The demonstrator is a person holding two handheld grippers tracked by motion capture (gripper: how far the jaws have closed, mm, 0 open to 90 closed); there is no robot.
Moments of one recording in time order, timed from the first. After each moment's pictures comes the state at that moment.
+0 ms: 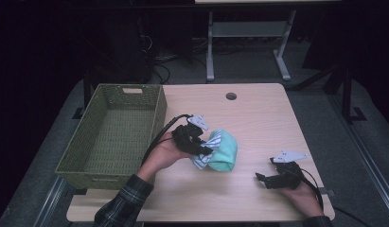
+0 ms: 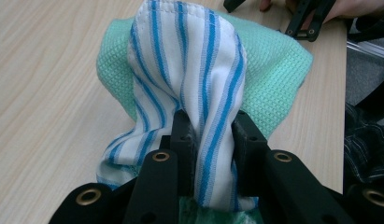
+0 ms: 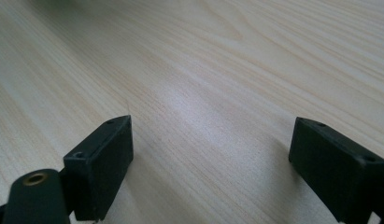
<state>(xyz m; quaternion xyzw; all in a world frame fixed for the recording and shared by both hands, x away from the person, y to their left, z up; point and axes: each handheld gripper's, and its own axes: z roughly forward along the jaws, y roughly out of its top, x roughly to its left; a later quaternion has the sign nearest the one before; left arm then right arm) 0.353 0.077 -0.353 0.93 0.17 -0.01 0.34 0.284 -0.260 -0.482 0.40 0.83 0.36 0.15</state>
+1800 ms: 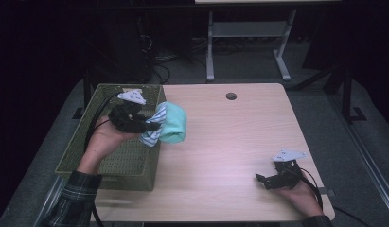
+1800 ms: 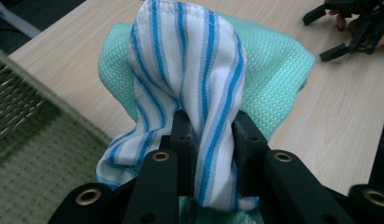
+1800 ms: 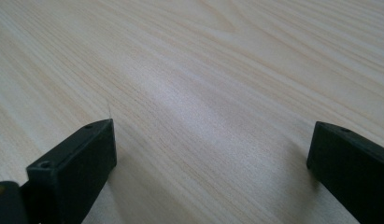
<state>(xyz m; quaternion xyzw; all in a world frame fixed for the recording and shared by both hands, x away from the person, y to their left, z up) 0.357 0.220 -0.280 0.89 0.28 0.09 0.35 0.287 -0.259 -0.483 0.41 0.83 0.35 0.15</state>
